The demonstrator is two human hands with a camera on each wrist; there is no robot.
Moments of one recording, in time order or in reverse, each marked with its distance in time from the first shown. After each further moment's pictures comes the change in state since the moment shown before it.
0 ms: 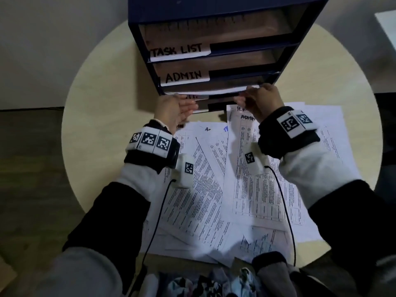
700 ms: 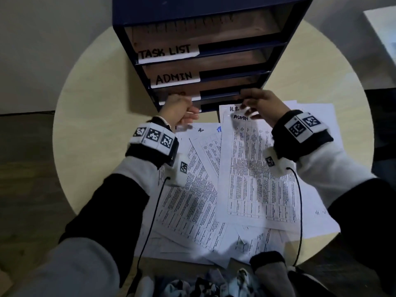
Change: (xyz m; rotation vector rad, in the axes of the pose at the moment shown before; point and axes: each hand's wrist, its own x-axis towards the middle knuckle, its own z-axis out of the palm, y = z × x) left_hand -0.001 0.002 0.022 0.325 -0.132 -0.037; right_hand 0.005 -0.003 -0.043 -0.668 -0.245 -0.066
